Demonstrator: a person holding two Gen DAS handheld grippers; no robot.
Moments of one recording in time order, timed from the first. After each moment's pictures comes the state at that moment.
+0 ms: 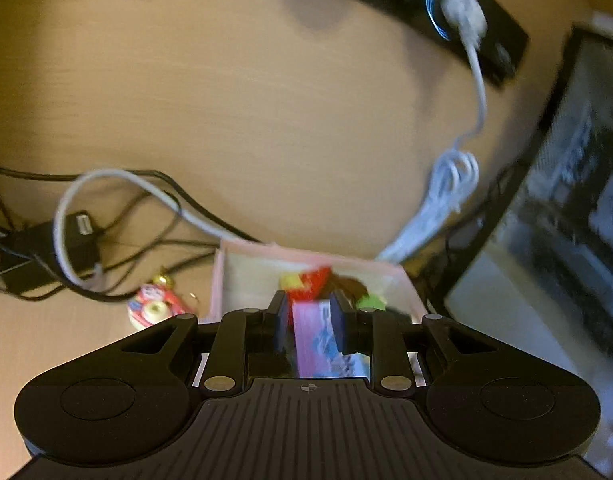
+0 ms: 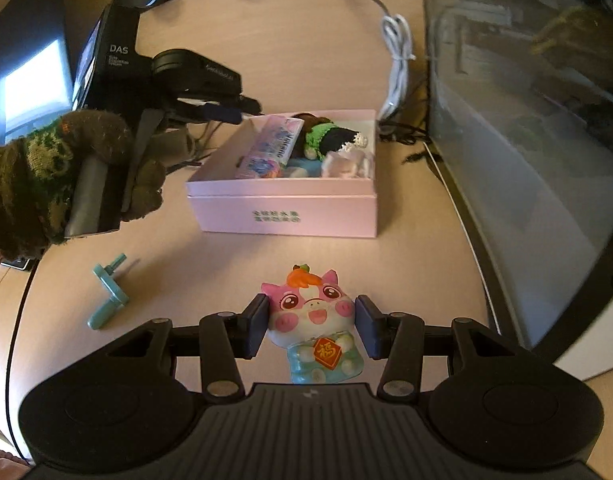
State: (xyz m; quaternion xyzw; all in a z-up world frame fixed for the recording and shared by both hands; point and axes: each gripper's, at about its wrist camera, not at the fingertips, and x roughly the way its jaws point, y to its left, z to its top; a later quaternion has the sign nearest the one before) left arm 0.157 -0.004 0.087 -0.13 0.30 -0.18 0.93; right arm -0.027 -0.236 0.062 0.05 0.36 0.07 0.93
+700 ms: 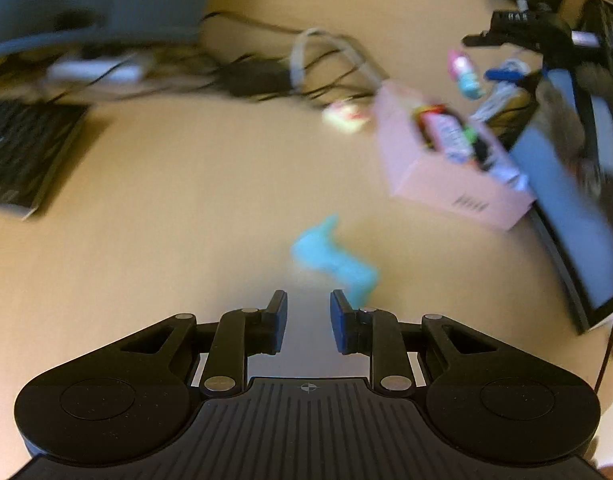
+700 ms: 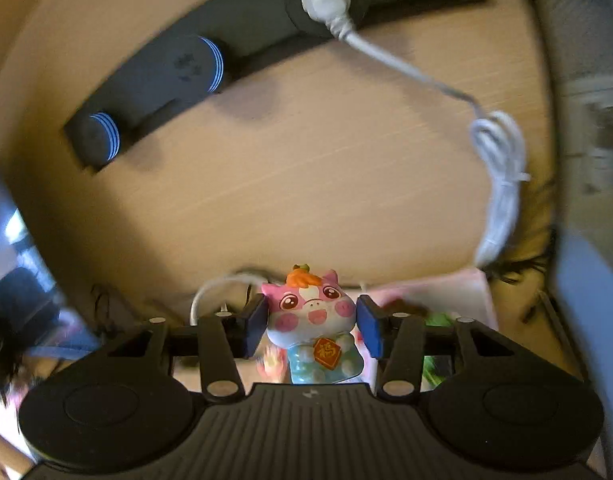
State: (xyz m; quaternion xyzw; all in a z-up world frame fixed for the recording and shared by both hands) left arm -0.038 0.149 0.048 -0.11 0.43 -0.09 0.89; right arm 0.216 -0.186 0.142 0.18 0.31 0.10 0.93
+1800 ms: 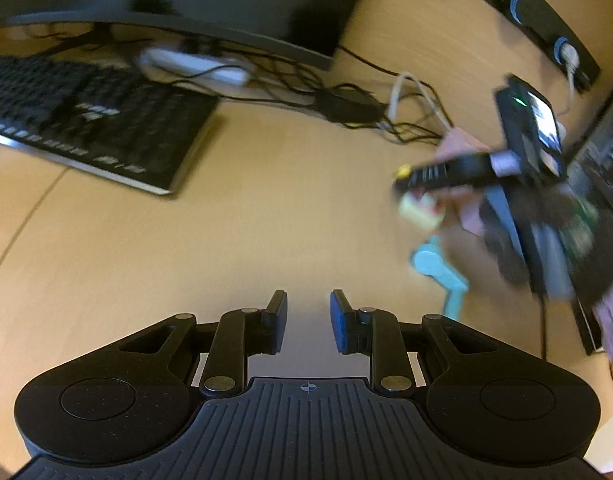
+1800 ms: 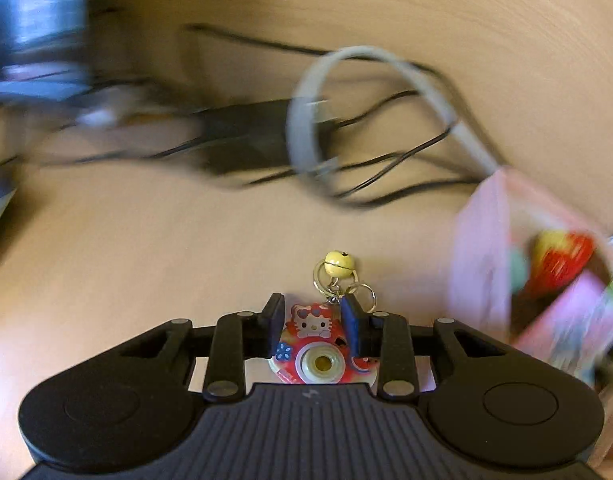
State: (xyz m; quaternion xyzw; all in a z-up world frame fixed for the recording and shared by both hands) left arm -0.060 0.249 0.050 -0.15 0.40 -0.07 0.90; right arm 0.180 0.040 0.028 -0.12 0.44 0.18 0.87
